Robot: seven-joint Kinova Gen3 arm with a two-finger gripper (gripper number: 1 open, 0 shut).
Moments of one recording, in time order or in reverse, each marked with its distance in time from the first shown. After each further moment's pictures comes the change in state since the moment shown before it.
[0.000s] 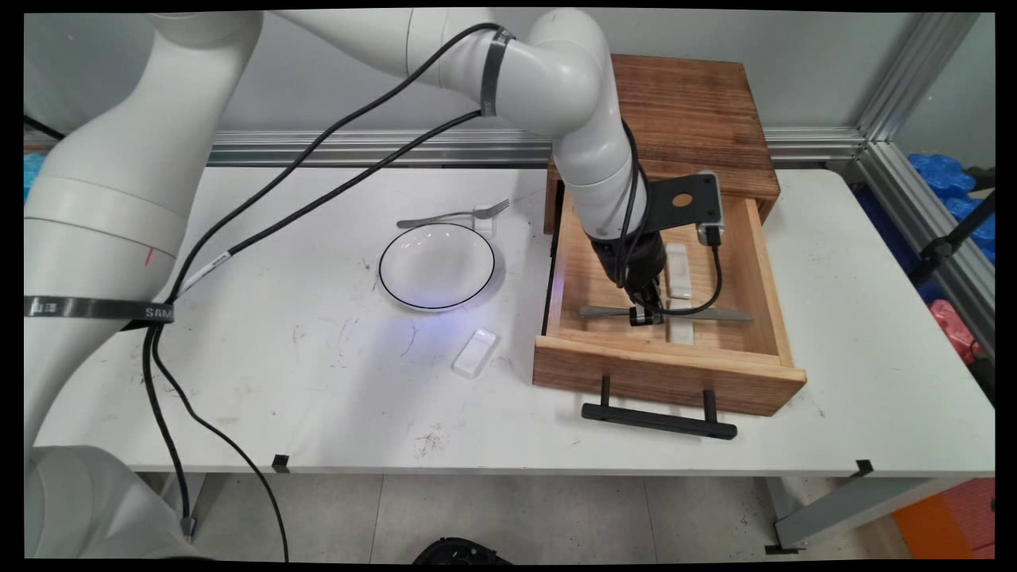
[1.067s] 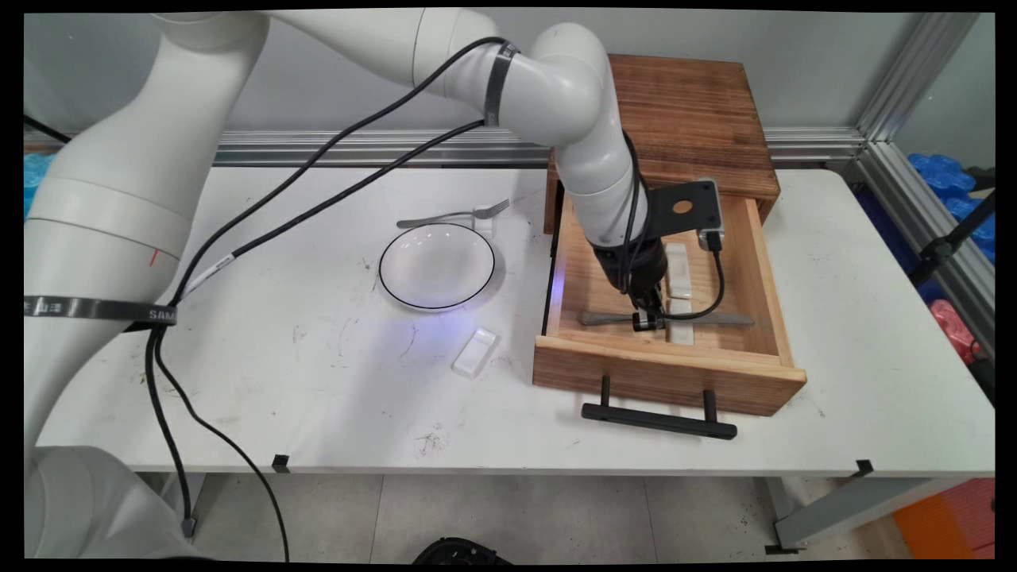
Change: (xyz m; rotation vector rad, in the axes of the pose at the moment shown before) arm -0.002 -0.001 0.012 -0.006 0.009 -0.025
